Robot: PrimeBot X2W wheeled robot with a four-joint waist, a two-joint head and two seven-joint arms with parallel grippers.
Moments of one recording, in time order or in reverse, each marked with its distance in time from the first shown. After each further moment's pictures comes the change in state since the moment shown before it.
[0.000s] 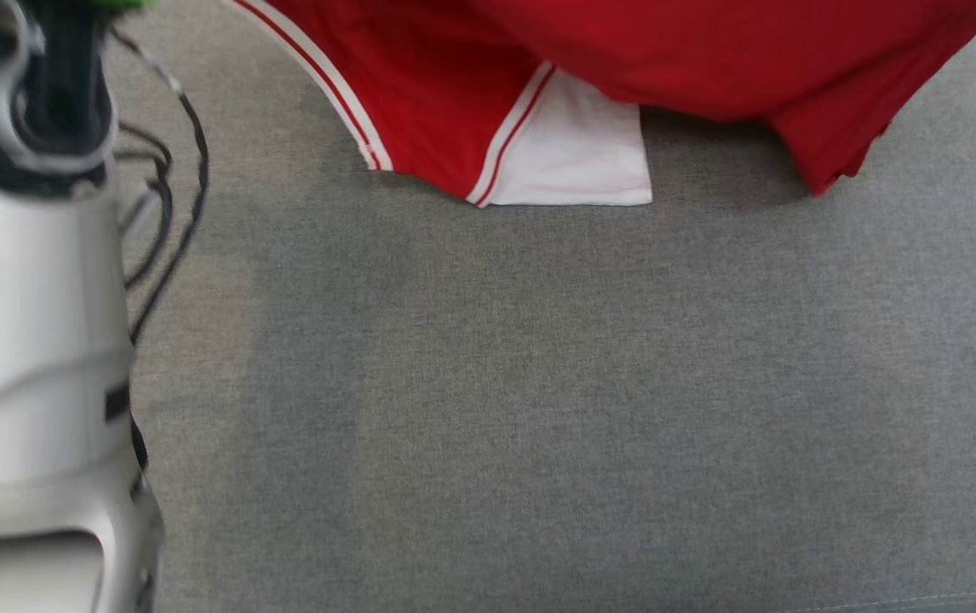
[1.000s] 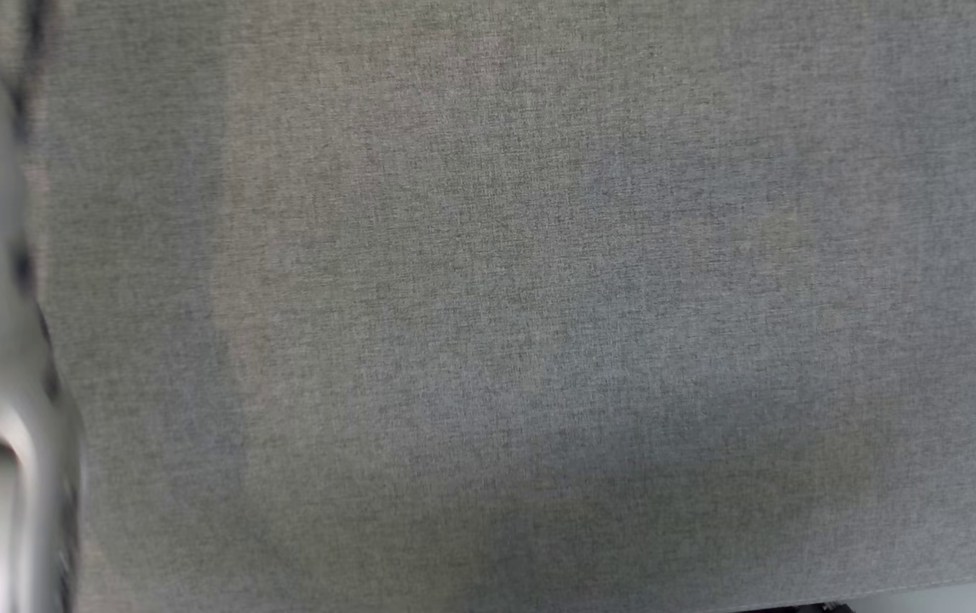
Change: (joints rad) left arm -0.388 0.067 -0.091 0.175 0.143 -0.122 -0.415; right arm -0.399 0.006 0.084 0.184 -0.373 0.001 -0.468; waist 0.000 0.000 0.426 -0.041
